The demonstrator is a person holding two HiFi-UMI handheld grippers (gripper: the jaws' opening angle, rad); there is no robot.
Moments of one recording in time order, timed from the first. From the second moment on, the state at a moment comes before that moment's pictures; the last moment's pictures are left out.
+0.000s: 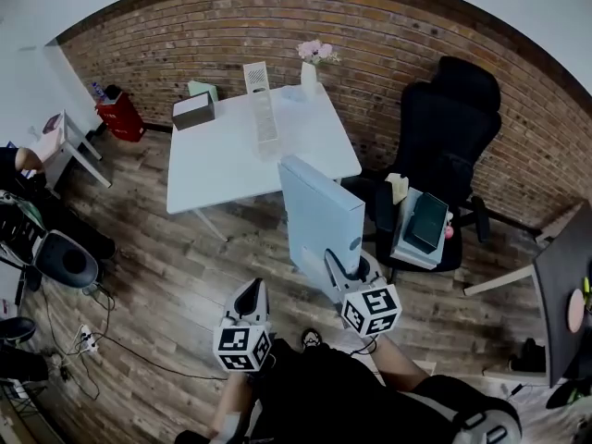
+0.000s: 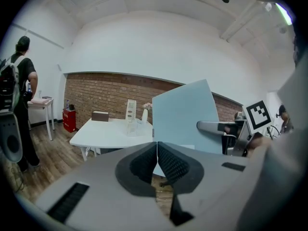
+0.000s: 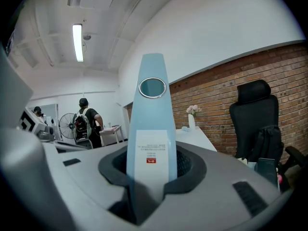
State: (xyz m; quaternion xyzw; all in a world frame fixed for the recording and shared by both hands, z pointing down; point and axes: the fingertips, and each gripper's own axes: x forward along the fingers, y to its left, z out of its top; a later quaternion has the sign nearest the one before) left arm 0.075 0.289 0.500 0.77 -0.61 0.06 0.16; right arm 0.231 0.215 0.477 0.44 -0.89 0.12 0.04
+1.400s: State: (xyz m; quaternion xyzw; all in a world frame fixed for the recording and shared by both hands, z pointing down) left arm -0.125 0.062 0.509 0.81 -0.55 0.07 0.19; right arm 0.066 0.018 0.433 0.54 -0.84 0.08 0.02
